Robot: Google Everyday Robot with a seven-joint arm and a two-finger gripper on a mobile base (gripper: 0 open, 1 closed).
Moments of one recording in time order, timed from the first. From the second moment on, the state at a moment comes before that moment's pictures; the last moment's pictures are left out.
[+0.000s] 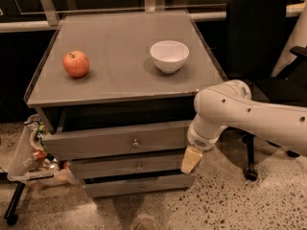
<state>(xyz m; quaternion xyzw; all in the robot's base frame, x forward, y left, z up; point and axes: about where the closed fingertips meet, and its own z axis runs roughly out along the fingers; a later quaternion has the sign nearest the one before) 0.507 -0.147 0.645 -0.53 0.84 0.02 0.09</state>
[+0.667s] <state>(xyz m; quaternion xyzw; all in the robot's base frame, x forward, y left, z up) 0.507 -0.147 0.645 -0.53 0.84 0.02 0.09</state>
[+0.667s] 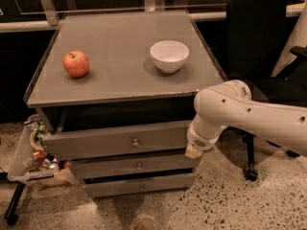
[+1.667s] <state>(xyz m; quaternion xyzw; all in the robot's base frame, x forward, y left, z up) 0.555 -0.145 0.636 -0.52 0.85 -0.02 0.10</state>
